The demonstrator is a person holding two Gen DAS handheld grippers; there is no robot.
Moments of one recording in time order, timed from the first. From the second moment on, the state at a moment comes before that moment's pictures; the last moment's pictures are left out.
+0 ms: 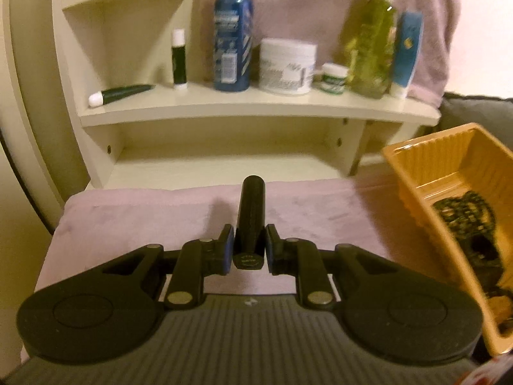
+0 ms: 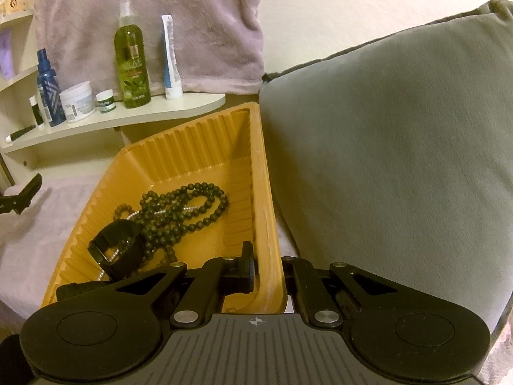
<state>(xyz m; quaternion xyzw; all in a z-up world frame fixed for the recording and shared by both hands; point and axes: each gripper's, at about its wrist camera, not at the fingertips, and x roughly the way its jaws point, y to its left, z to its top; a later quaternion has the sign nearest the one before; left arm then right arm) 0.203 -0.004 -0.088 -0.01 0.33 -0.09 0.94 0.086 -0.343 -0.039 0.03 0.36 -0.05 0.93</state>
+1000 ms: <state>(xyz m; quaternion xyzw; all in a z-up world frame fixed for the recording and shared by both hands) 0.160 -0.112 -0.031 0.01 0.30 -0.24 0.92 0.100 -0.371 -0.069 0.11 0.36 0.01 0.93</state>
